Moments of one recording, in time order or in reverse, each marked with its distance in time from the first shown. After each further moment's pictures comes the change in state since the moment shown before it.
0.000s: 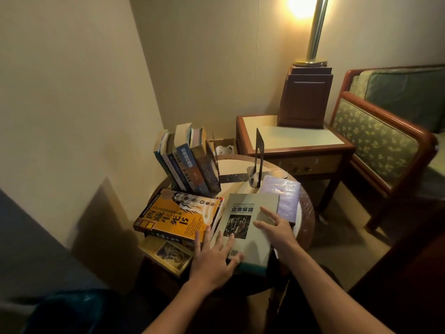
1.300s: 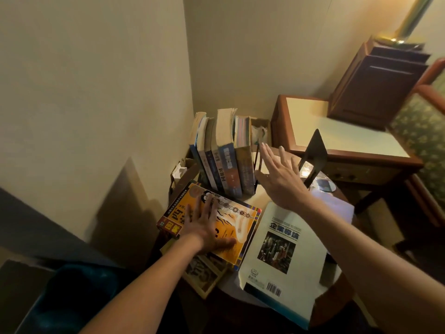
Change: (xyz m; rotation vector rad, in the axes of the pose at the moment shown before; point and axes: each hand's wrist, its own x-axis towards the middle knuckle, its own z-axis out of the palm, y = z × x) left_hand 0.094 -0.145 -0.041 -0.133 -0.266 -0.156; right_hand 0.136 -0.130 0.103 -1.243 -0.203 -0.731
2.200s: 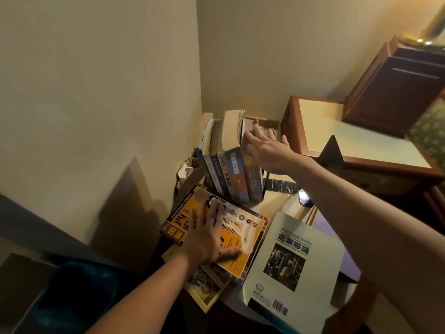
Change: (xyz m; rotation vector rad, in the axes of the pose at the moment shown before) left_hand -0.002 -0.003 0.007 0.005 0.122 0.050; right_hand 0.103 -0.033 -0.034 -0.197 -0.305 -0.042
